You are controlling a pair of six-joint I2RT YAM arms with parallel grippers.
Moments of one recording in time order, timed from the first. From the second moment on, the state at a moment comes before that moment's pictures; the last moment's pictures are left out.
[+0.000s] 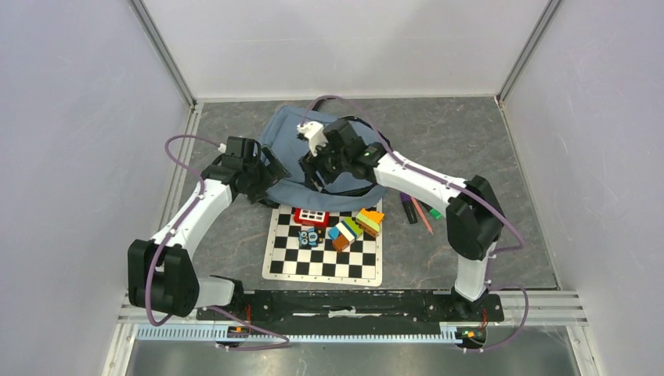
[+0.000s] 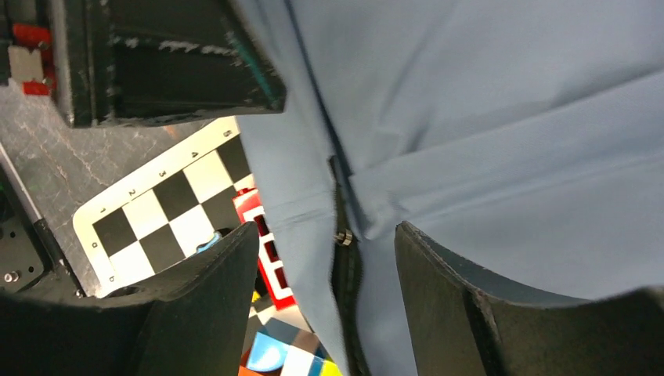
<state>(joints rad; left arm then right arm) -0.22 1.32 0.98 -0.56 0.06 -0.83 0.77 1.84 1.53 -0.34 -0.26 -0.02</state>
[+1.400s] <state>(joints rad) -0.14 1.45 0.83 -0.37 0.20 -0.84 0.83 2.12 1.73 -0.41 -0.21 0.02</state>
